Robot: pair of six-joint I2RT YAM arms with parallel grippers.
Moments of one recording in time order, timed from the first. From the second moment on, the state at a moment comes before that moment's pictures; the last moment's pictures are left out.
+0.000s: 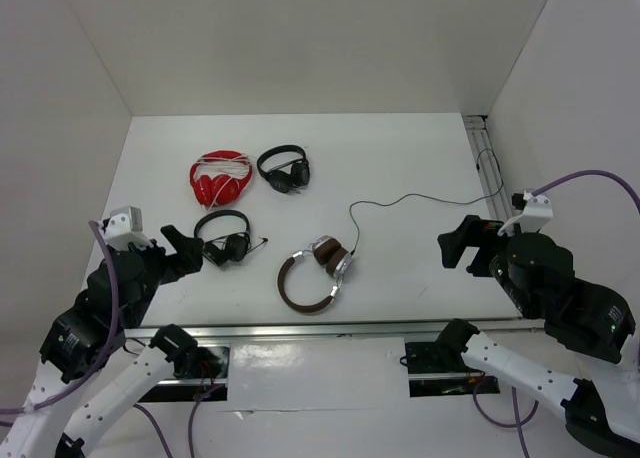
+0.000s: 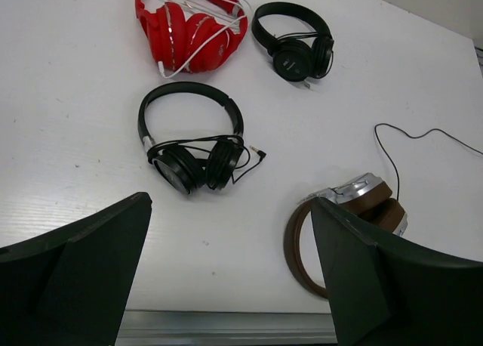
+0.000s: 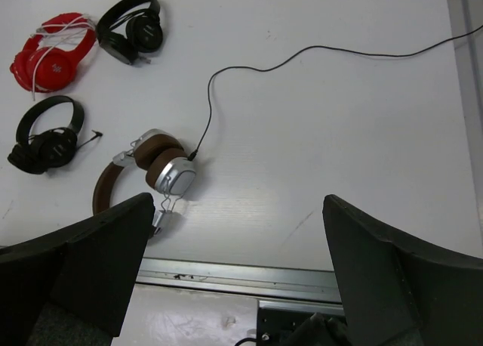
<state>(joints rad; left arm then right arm) -0.55 0.38 0.92 -0.92 -0.50 -0.58 0.78 0.58 1.30 -1.20 0.57 0.57</state>
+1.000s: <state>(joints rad) -1.01 1.30 0.96 -0.80 -0.35 -1.33 0.78 0.67 1.13 -1.01 0.44 0.55</state>
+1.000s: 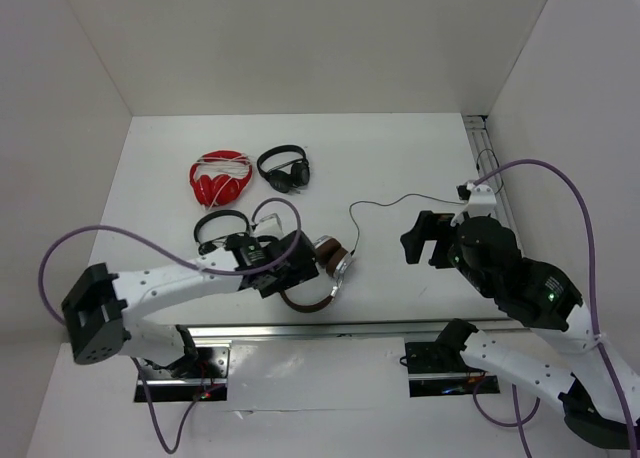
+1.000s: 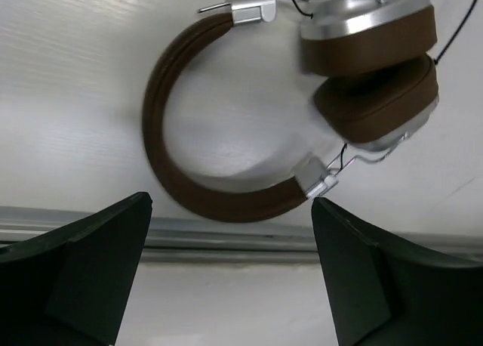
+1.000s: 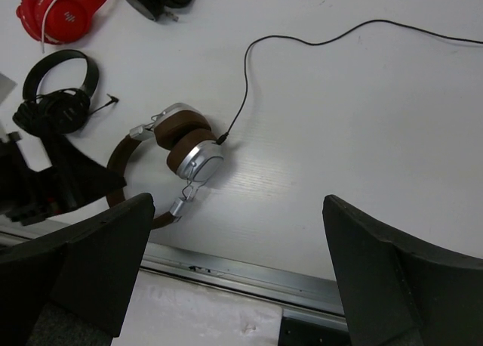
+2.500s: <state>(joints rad) -1.09 1.31 1.38 -1.24 -0.73 -1.26 0.78 0.45 0.97 -0.76 0.21 0.48</state>
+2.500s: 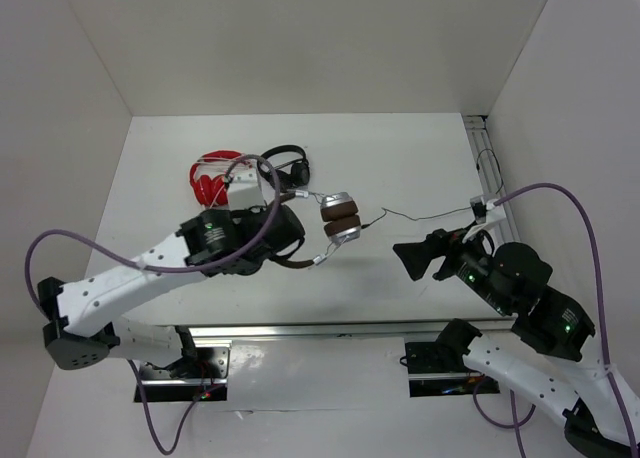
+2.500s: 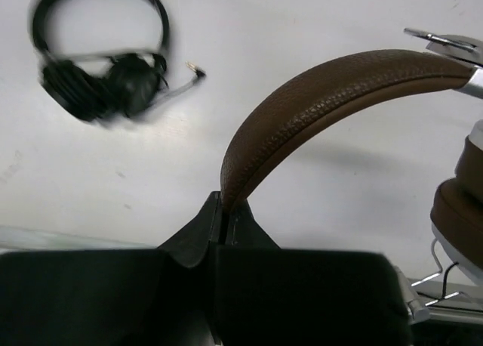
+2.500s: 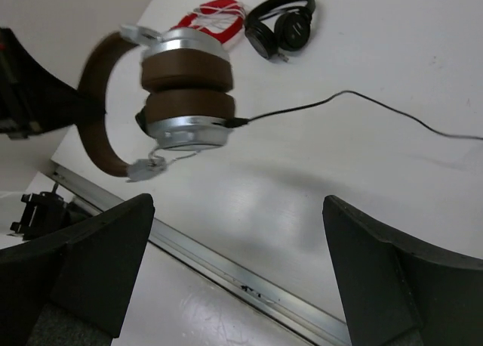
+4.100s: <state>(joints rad) -0.70 1.10 1.94 -1.40 -0.56 -0.53 0.78 1.03 0.59 0.21 0.08 0.22</state>
